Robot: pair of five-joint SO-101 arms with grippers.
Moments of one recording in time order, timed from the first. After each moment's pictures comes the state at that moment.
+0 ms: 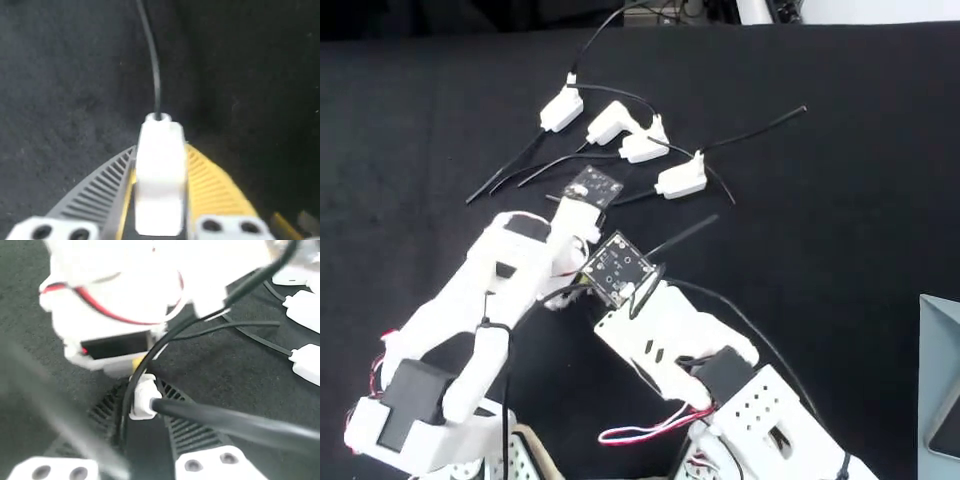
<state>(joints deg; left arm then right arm) 14.4 -9.9 42.9 55.0 -15.3 -40.0 -70.1 78.3 41.7 10.2</state>
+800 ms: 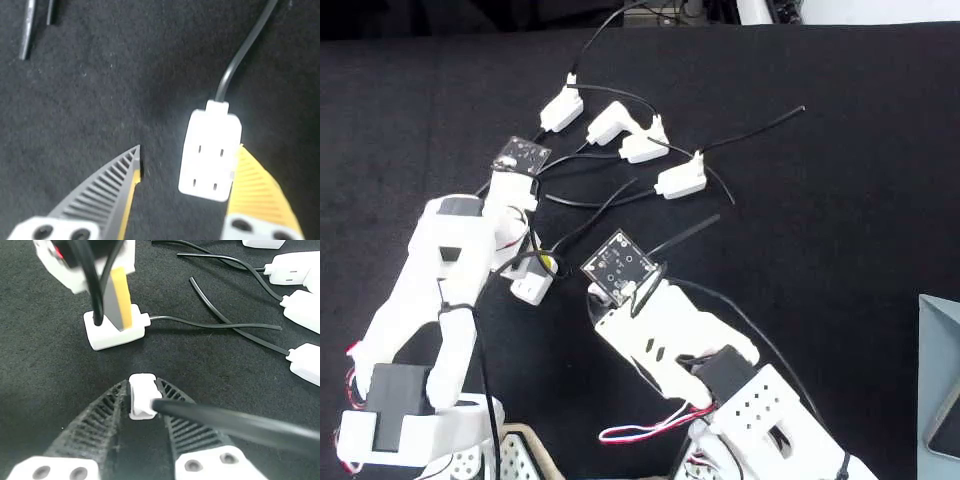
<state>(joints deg) -2.0 -10.6 35.7 59.7 -20.3 -39.6 -70.1 78.3 41.7 10.2</state>
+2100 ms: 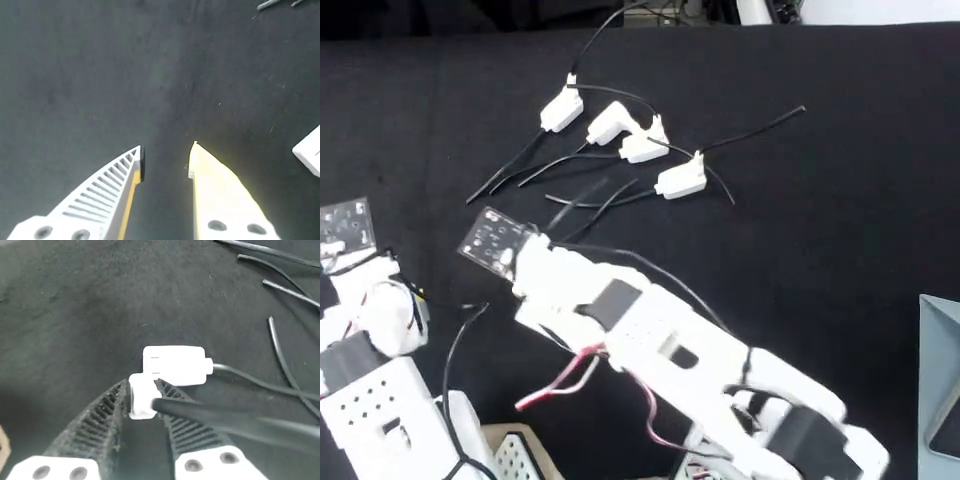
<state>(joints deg) -37.4 -68.4 62.4 71.5 -13.0 -51.9 -18.4 42.3 39.8 14.1</state>
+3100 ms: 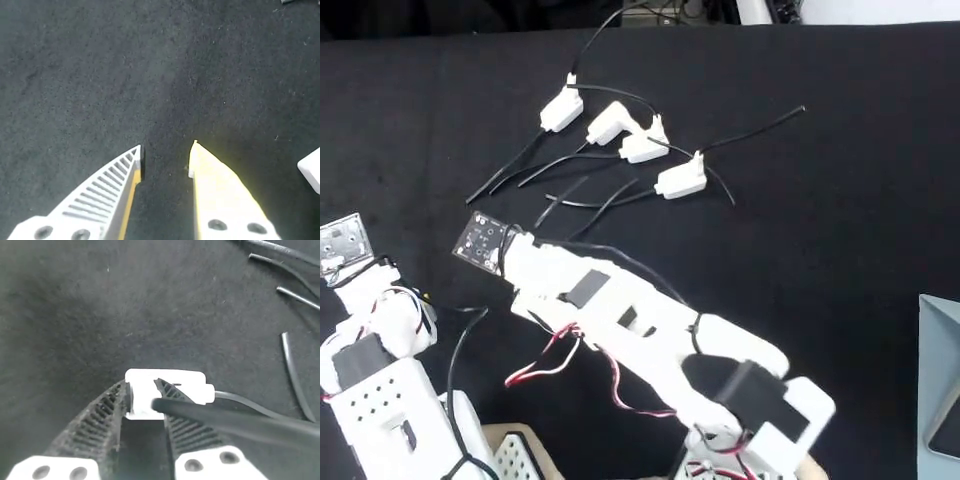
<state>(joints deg) -37.5 -68.9 69.3 65.7 -7.3 -50.1 -2.1 41.8 24.5 18.3</state>
